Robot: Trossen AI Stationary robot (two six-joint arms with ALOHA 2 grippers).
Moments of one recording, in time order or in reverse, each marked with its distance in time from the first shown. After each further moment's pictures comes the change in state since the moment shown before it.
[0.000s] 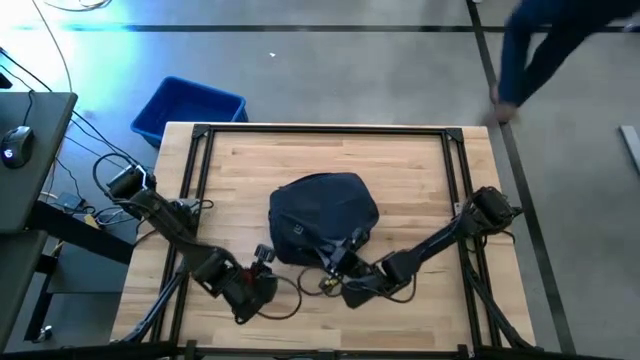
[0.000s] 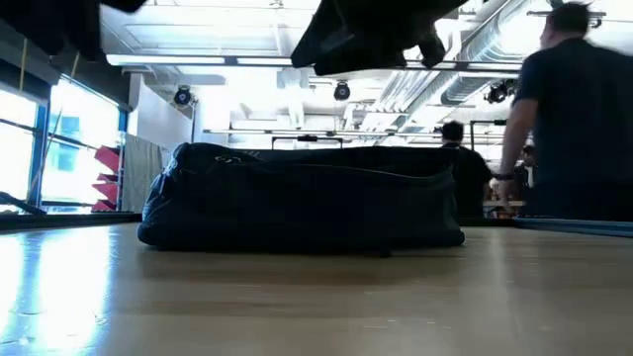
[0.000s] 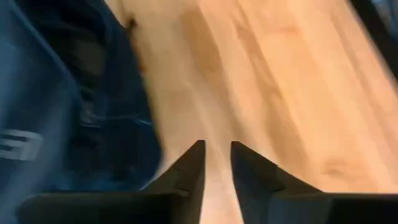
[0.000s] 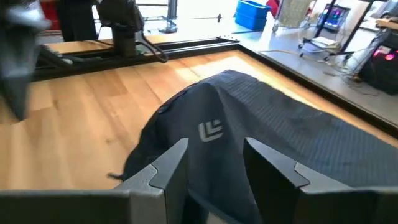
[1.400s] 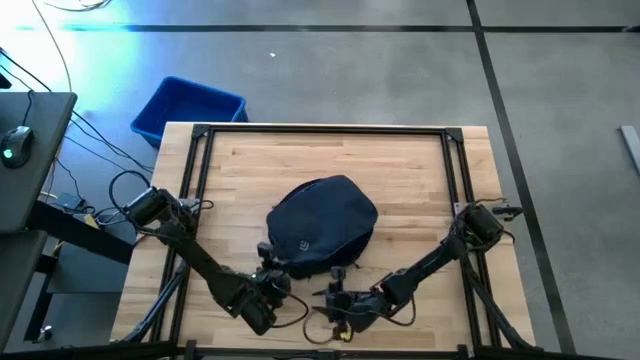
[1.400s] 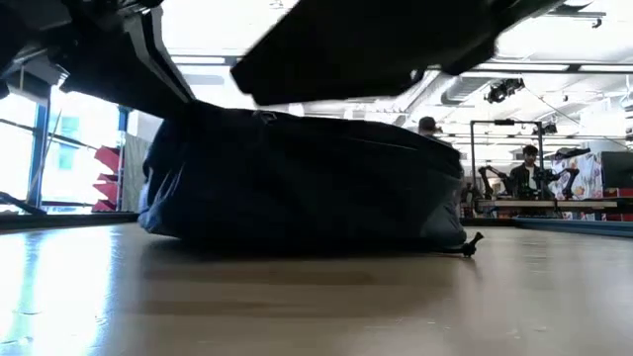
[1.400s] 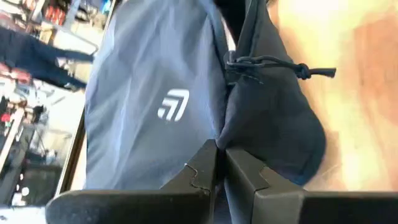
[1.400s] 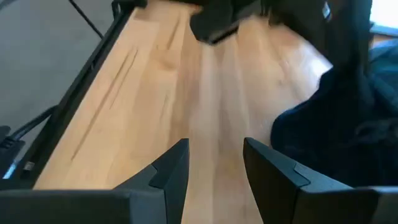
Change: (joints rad) left arm -0.022 0.259 0.000 0.068 -0.580 -0.272; right arm 0.110 0.152 0.000 0.252 -0.452 -0.325
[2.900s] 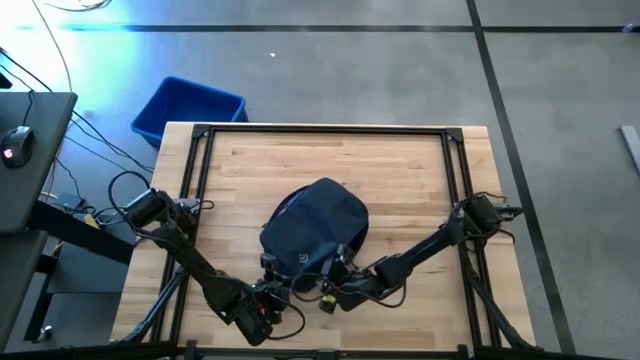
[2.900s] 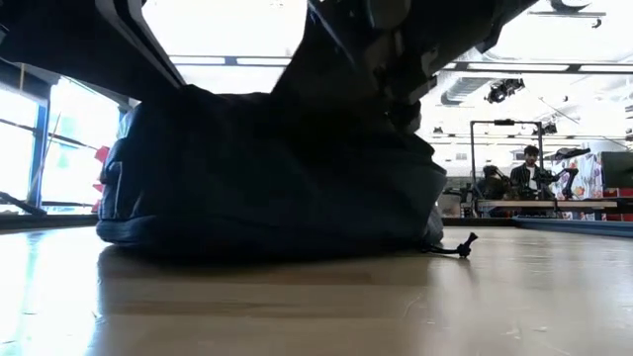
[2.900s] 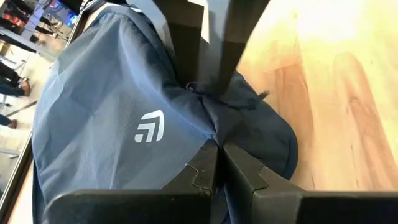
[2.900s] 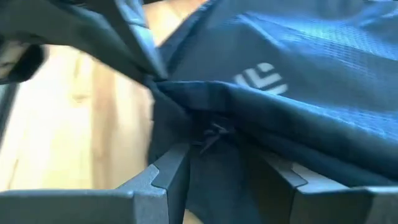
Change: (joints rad) left arm -0.056 0.000 0.000 0.165 0.076 0.025; right arm -0.114 -0.052 0.000 -0.177 0.031 0.412
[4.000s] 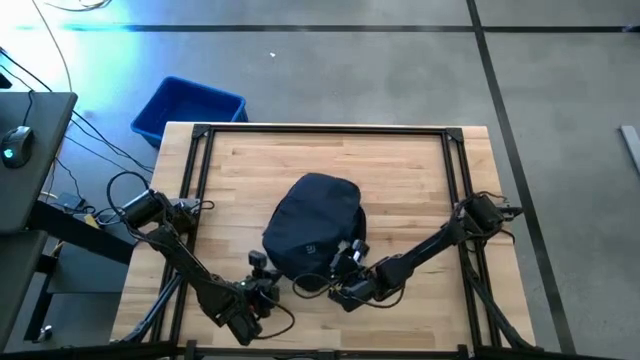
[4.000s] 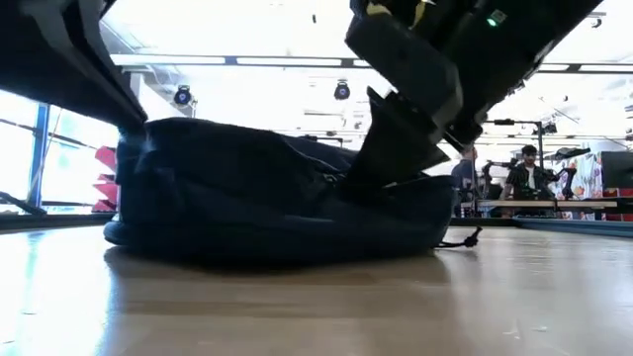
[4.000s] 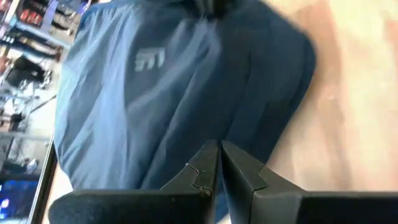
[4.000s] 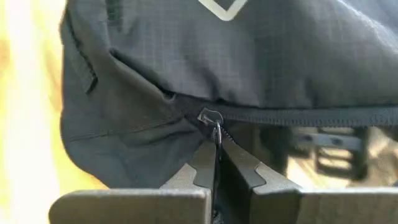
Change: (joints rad) left arm -0.052 -0.002 -0.028 -0.237 -0.020 -0.158; right arm 0.005 -0.010 0.000 -0.378 0.059 0.220
